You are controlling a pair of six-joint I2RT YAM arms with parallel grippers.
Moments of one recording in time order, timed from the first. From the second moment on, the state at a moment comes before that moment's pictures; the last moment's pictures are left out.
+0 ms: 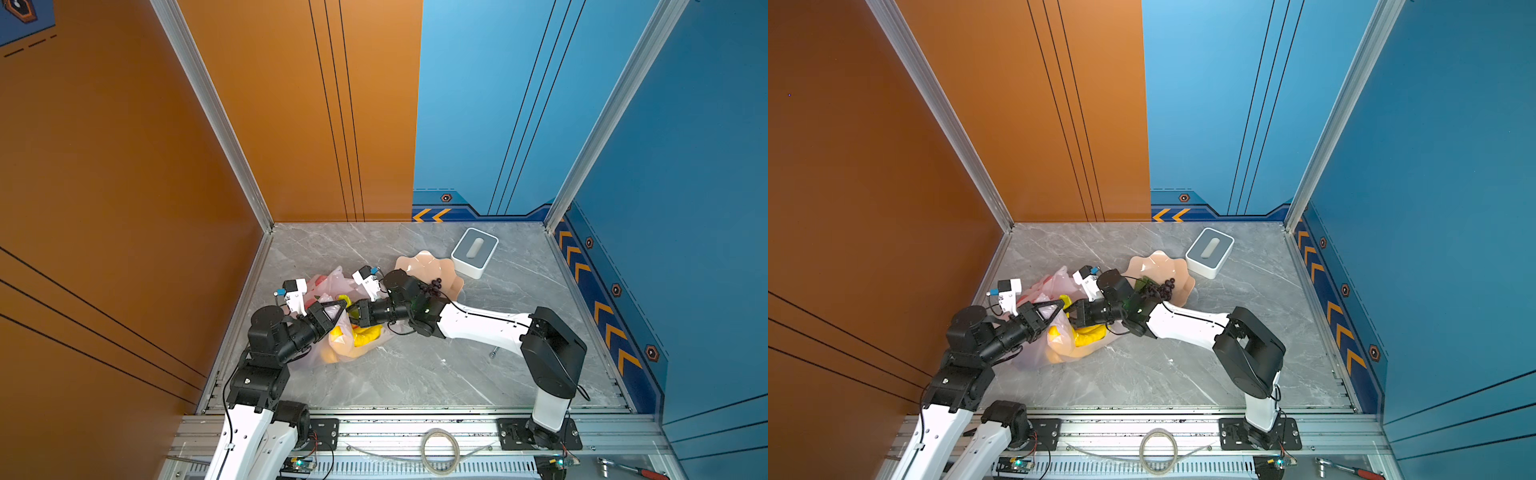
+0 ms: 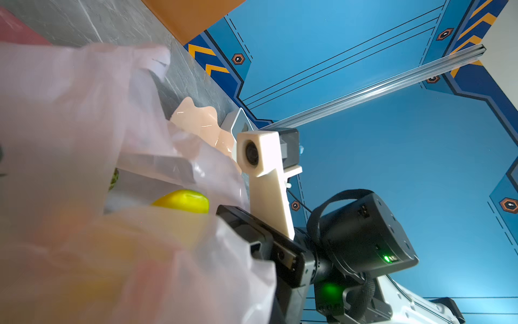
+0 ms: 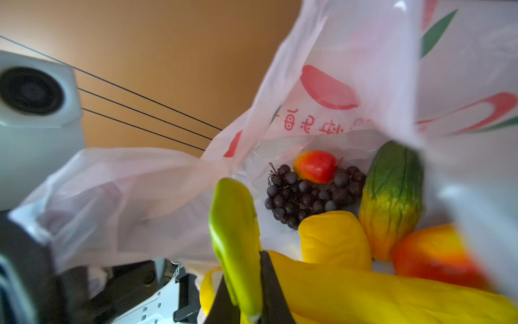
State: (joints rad) left arm -0.12 0.53 0.61 -0.33 0.55 -1.02; right arm 0.98 1.85 1.31 0.17 -0.51 0.82
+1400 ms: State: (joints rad) left arm -0.21 0.50 0.55 -0.18 0.61 -1.04; right arm 0.89 2.27 2.00 -0.31 -0.43 0.99
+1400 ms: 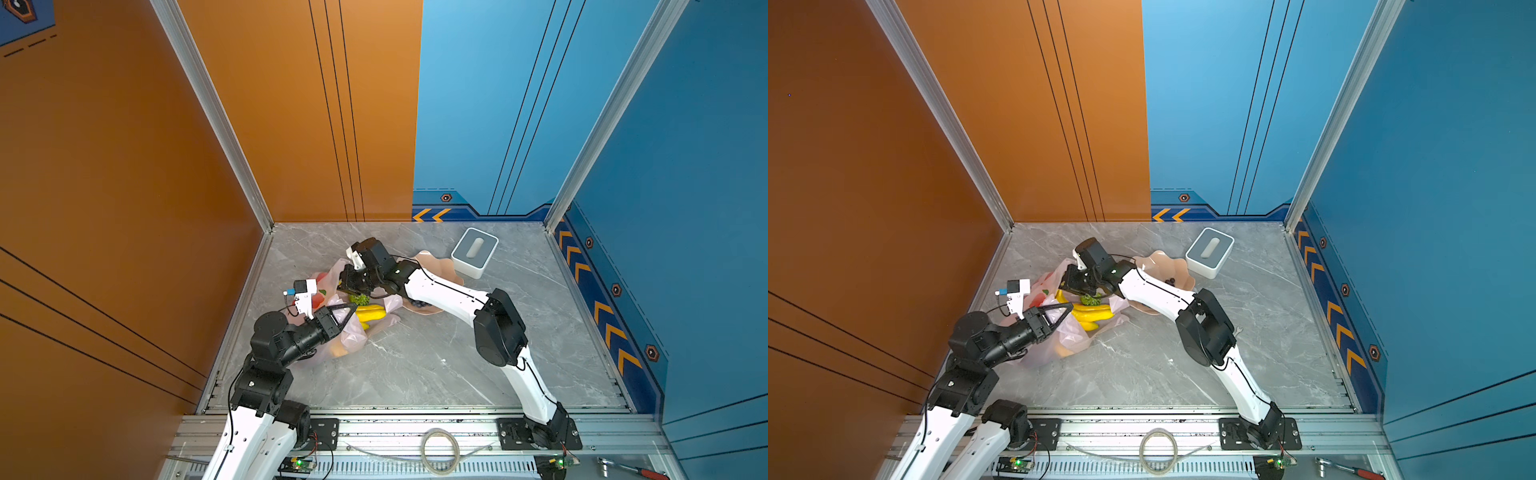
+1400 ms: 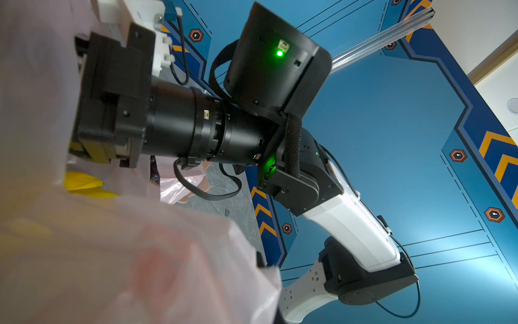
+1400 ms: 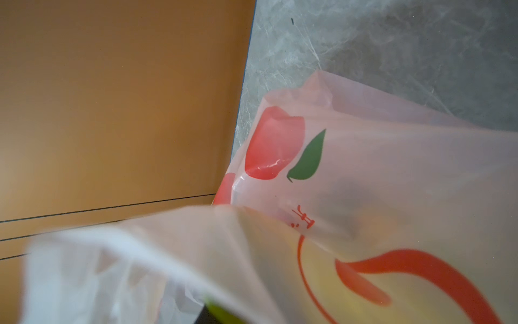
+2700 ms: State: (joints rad) left arm -0.19 0.49 0.55 -0.18 0.56 -1.02; right arm 0.87 2.10 1.83 -0.27 -0.58 0.95
